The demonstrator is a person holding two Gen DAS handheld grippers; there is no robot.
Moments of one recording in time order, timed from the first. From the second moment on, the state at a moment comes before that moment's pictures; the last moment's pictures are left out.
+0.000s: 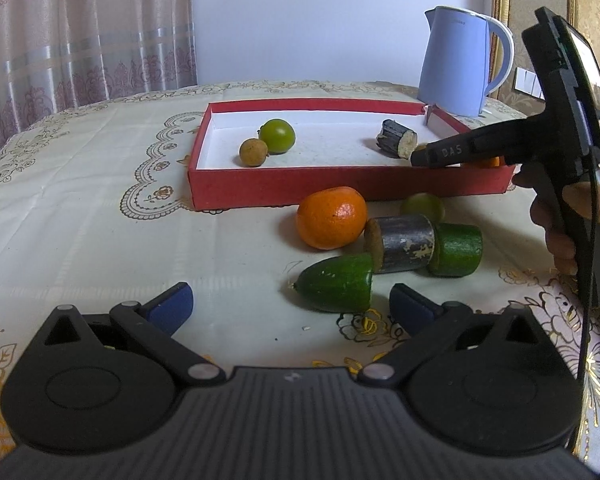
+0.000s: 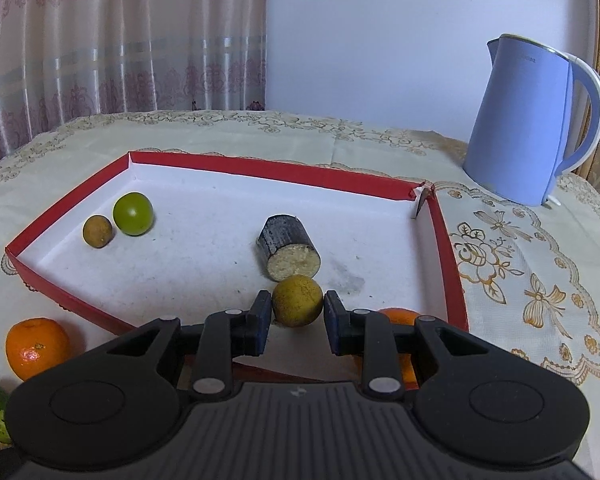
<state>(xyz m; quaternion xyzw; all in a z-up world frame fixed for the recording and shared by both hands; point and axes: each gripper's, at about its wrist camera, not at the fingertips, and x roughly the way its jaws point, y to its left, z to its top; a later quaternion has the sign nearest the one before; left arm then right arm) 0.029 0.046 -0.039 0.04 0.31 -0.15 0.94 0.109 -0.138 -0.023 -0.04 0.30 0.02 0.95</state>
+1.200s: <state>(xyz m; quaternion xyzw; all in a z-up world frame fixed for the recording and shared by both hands) 0.031 0.038 -0.038 0.06 0.30 -0.09 0.95 0.009 -0.176 -0.034 -0.01 0.31 0.05 0.95</state>
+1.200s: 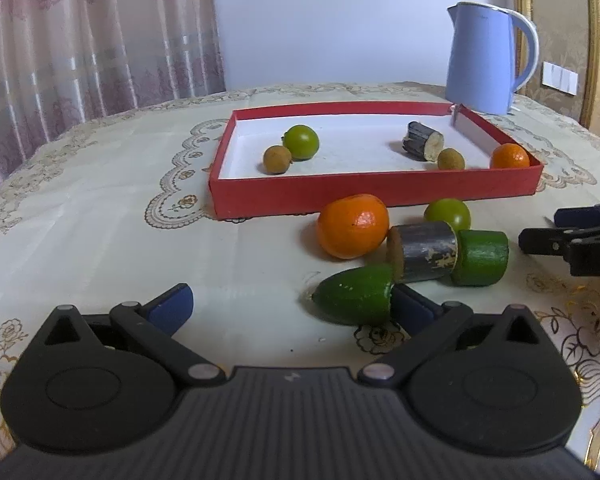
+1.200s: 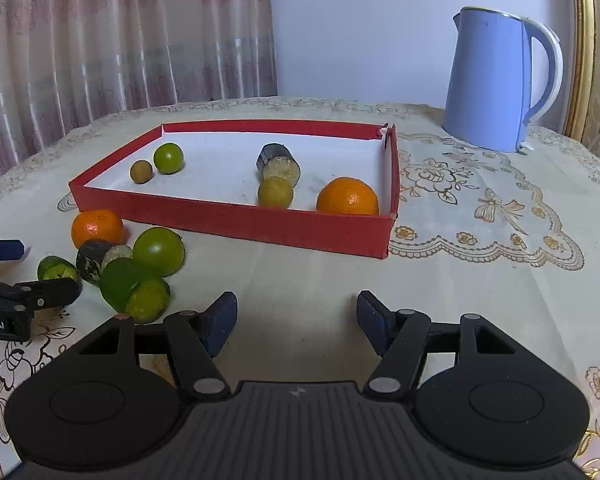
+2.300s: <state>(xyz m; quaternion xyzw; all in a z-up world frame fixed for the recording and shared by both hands) 0.018 0.035 -0.034 0.03 0.28 -0.13 0.95 0.011 -0.170 -0.037 -0.03 0.32 0.06 0.94</state>
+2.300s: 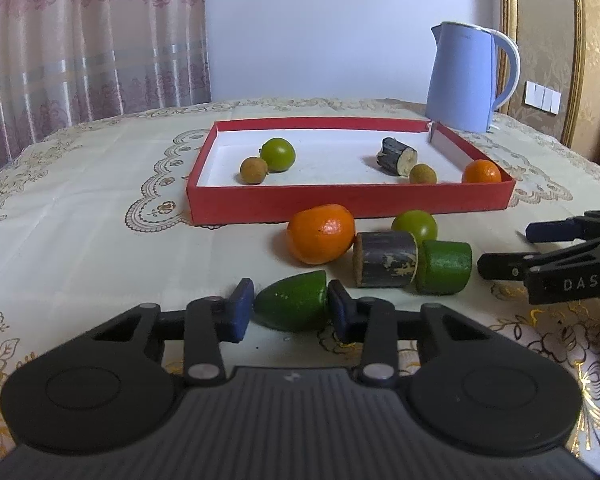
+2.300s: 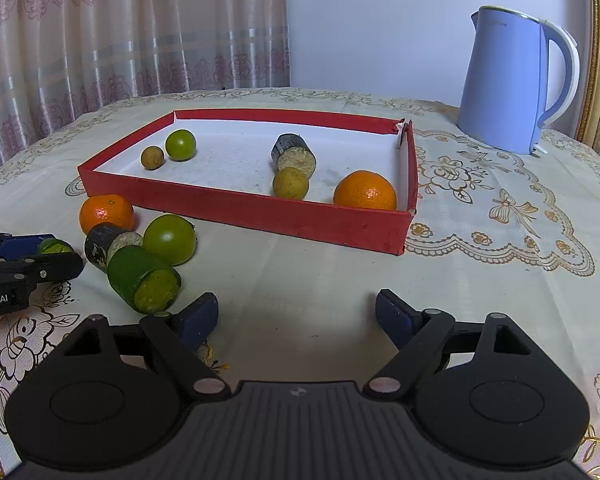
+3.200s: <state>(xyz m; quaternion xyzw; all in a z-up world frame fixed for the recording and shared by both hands) 0.143 0.017 -0.006 0.04 0.27 -0.10 0.96 0.011 -0.169 -0.038 -0.03 0.32 0.06 0.94</state>
